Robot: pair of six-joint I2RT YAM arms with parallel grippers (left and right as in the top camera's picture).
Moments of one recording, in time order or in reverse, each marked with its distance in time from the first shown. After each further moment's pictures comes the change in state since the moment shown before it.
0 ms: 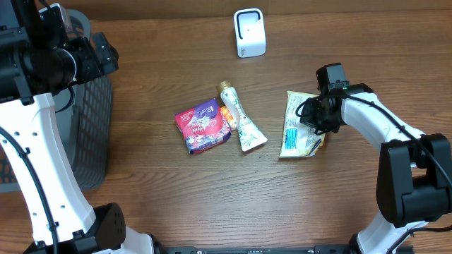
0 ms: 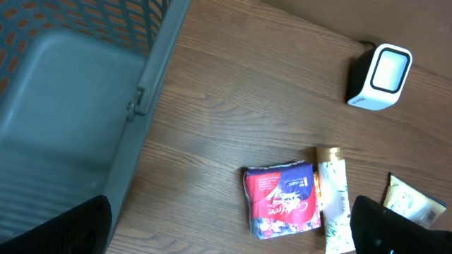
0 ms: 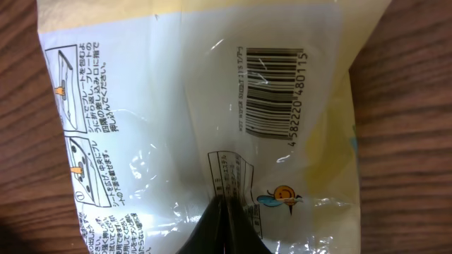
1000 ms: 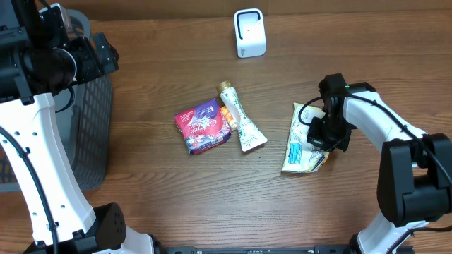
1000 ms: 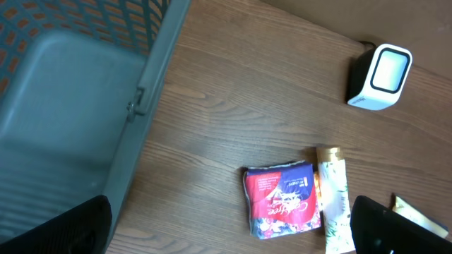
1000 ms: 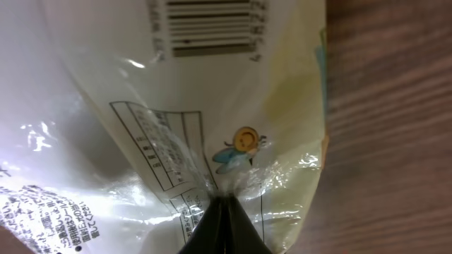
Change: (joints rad) left arm 0.000 0.000 0.000 0.000 0.000 0.000; right arm -0.014 0.001 0.007 -0.353 -0.017 0.000
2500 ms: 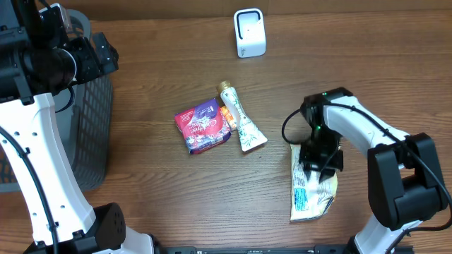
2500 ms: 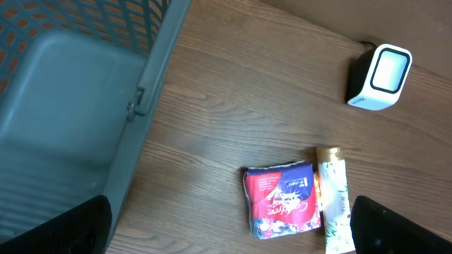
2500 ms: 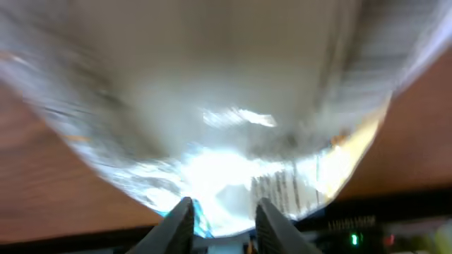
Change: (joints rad) left arm 0.000 0.000 0.000 0.000 0.000 0.000; right arm 0.137 0.002 -0.002 -0.330 -0.054 -0.040
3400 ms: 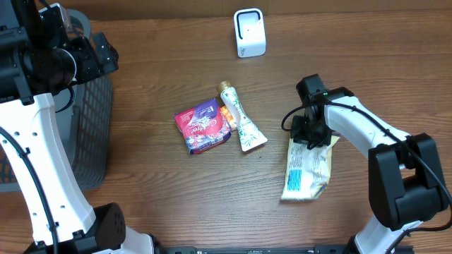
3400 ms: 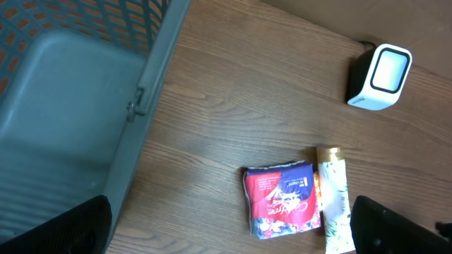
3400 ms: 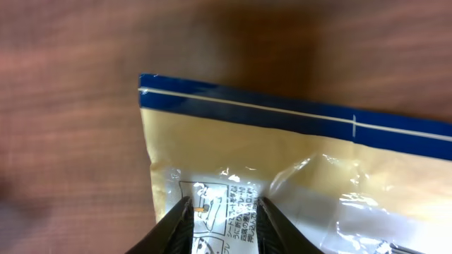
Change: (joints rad) left arm 0.000 0.000 0.000 0.000 0.000 0.000; right arm -0.014 -0.001 -0.011 0.538 0.130 0.021
